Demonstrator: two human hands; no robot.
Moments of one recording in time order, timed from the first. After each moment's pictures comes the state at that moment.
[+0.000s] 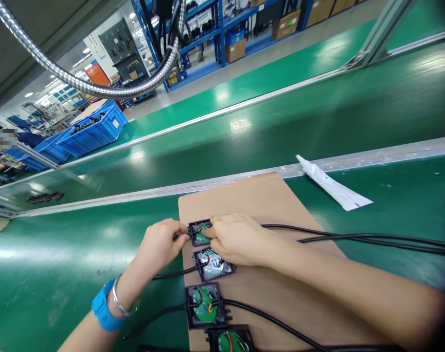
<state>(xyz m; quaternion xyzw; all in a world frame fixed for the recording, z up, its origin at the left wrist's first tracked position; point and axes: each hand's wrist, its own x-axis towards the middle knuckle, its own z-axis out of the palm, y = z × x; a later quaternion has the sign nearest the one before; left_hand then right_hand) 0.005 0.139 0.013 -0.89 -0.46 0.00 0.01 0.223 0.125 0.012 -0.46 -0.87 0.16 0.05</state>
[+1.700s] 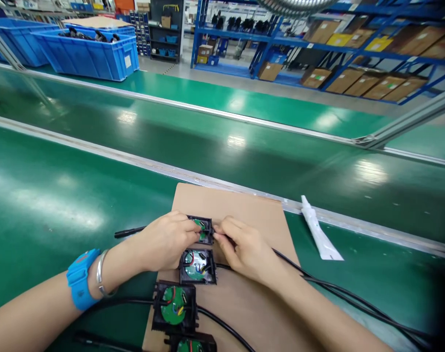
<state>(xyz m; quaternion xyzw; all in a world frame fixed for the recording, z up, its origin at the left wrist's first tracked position) 0.023 0.131 -0.013 -0.95 -0.28 -0.11 -0.11 0.249 0.126 -0.021 -0.40 -0.86 0.22 0.23</state>
